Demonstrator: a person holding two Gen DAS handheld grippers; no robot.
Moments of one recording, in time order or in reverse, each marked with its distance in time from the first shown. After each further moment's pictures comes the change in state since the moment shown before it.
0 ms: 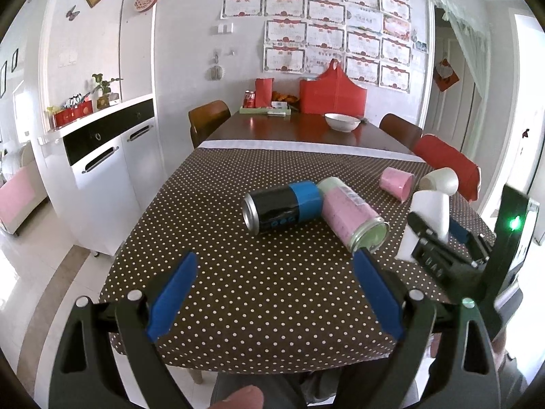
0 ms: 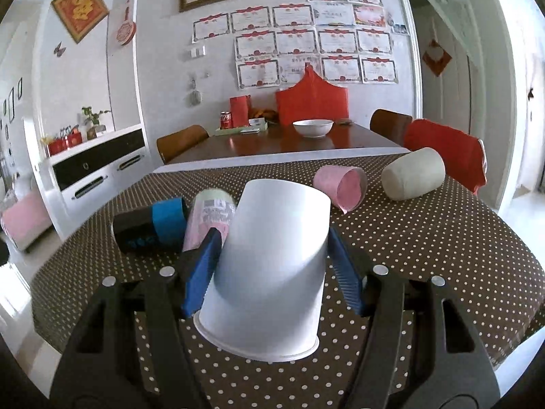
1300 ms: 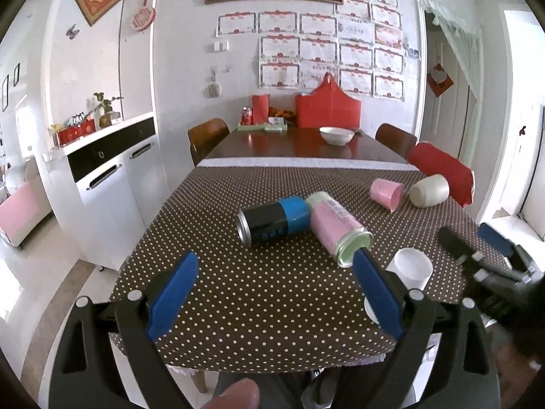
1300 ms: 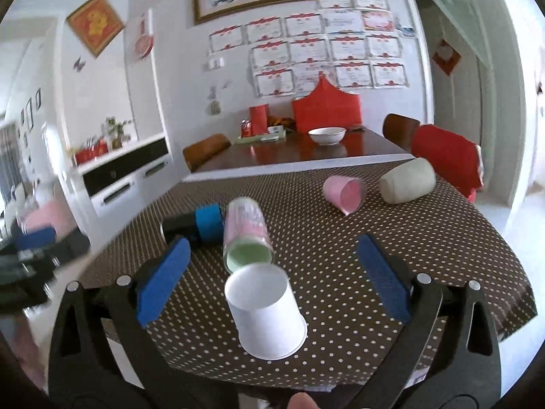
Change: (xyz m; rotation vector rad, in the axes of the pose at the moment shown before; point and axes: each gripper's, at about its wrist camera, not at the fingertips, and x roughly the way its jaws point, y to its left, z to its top) left arm -0.037 -0.019 0.004 0.033 -0.081 0.017; right arm -0.104 -0.011 0.035 0.072 -0.011 0.077
